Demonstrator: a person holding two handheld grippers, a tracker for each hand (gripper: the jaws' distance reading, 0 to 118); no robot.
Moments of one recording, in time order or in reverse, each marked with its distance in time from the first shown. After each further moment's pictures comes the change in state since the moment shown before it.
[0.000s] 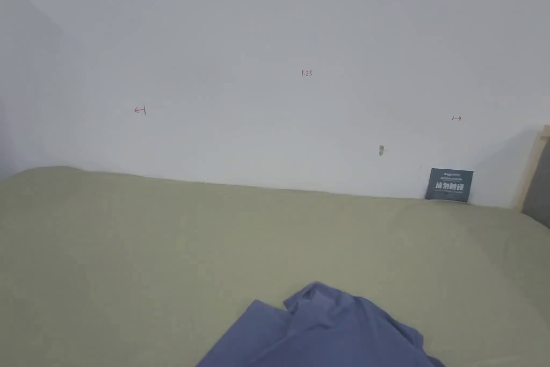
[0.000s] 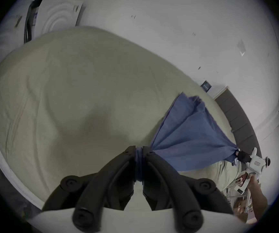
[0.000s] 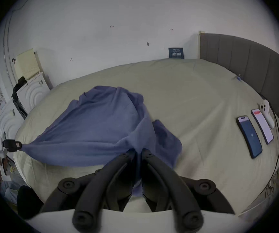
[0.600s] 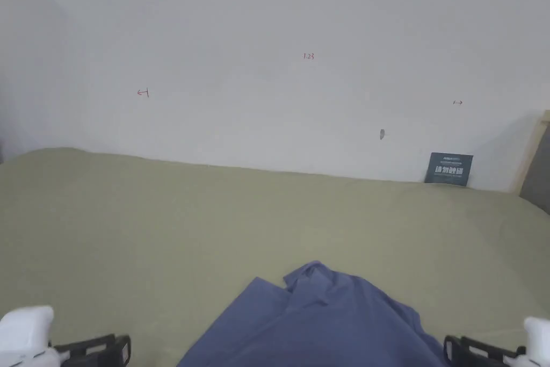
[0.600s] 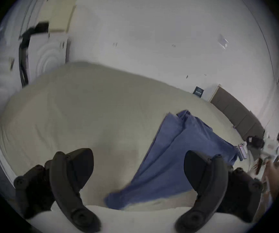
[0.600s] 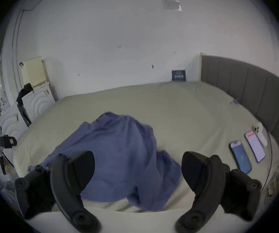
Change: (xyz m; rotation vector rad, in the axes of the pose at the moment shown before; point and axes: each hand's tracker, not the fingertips) left arm 0.074 0.038 0.057 0.297 0.047 -0.319; right arm -0.052 0.056 0.055 0.215 -0.016 0.076
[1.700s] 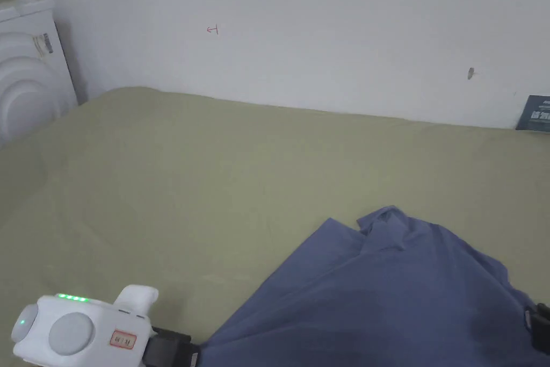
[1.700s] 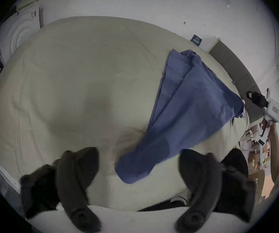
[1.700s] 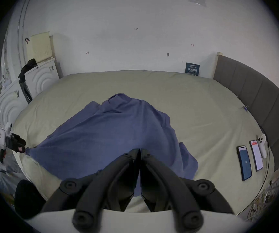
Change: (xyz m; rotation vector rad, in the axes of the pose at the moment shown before) left arm -0.058 -0.057 -0.060 -0.557 -0.129 -0.023; right arm -0.049 -0.012 -0.022 -0.176 0.059 0.132
